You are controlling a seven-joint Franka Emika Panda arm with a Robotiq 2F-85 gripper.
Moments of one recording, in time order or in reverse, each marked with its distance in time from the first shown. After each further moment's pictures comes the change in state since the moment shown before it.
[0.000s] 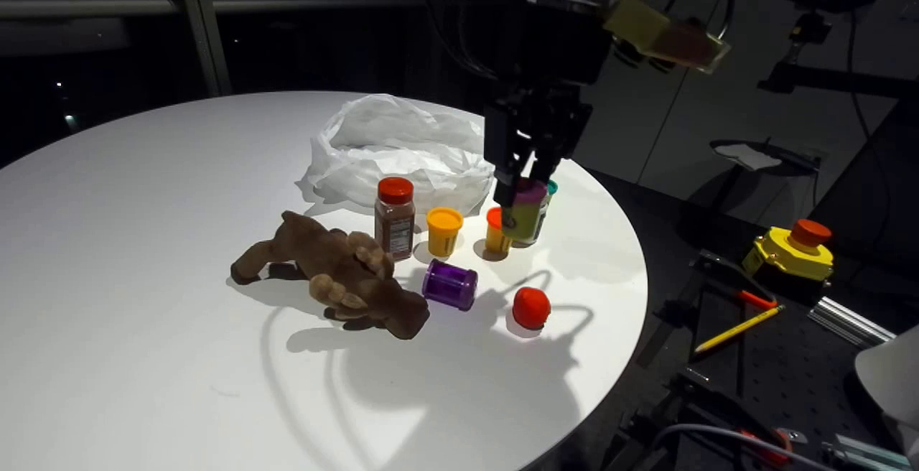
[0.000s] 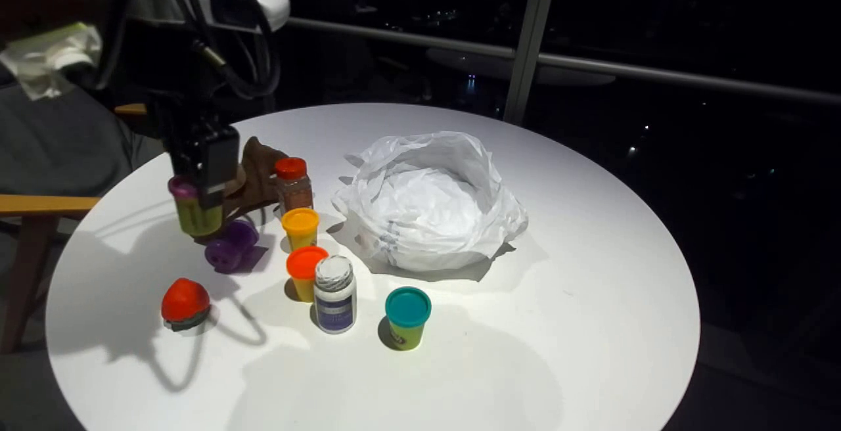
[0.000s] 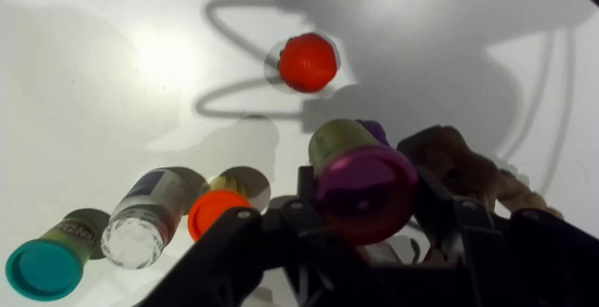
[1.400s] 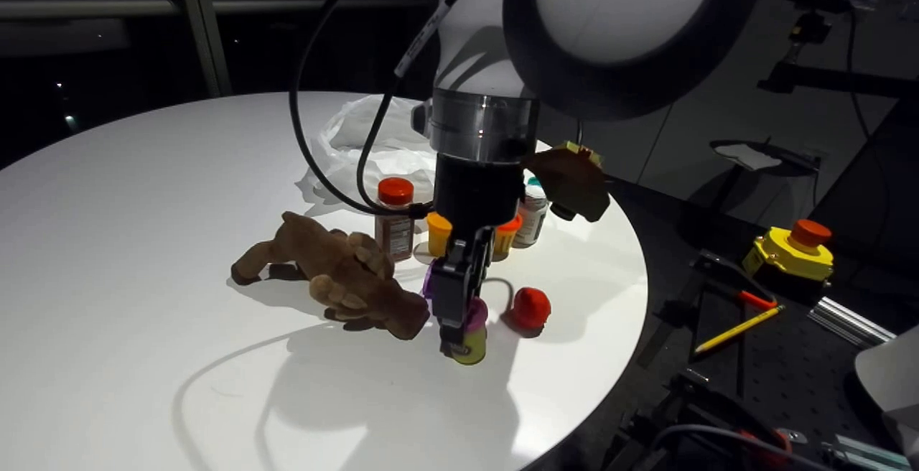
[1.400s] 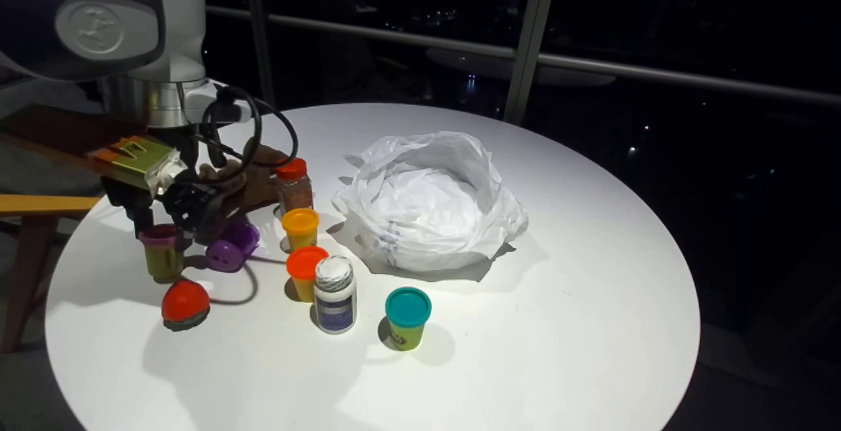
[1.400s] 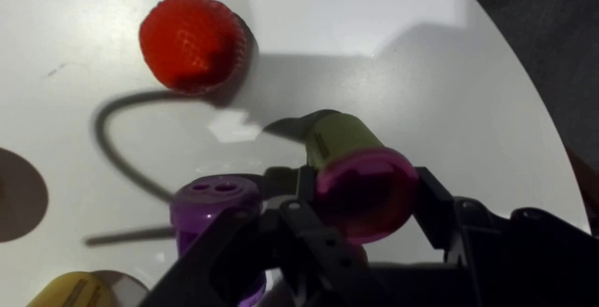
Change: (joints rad) arm 0.000 0.390 0.164 0.186 0.009 0.113 -0.378
